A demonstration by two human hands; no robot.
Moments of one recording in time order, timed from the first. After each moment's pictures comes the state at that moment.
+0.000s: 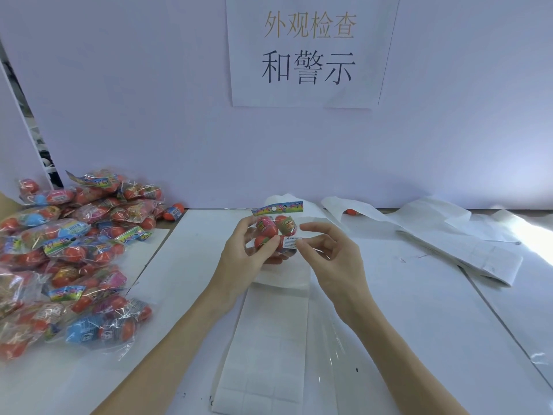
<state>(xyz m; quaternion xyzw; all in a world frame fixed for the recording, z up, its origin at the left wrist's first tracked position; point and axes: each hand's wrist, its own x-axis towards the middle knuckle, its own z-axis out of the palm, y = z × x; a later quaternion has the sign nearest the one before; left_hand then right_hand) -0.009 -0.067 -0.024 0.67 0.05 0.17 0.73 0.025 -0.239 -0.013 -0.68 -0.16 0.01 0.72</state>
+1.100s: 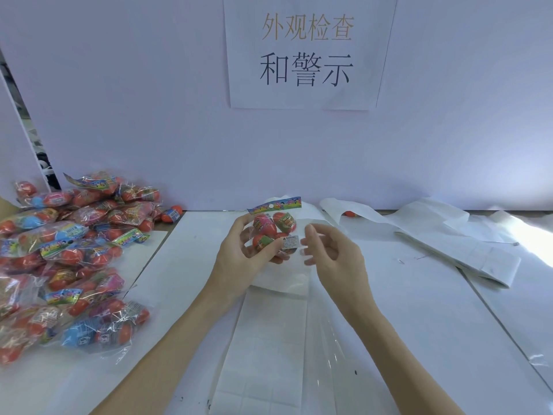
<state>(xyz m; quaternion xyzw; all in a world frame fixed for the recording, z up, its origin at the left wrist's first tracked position) -0.009 -0.066 -0.023 0.67 0.02 0.18 0.72 0.023 -0.242 -0.006 -0.75 -0.12 -0.03 0.65</state>
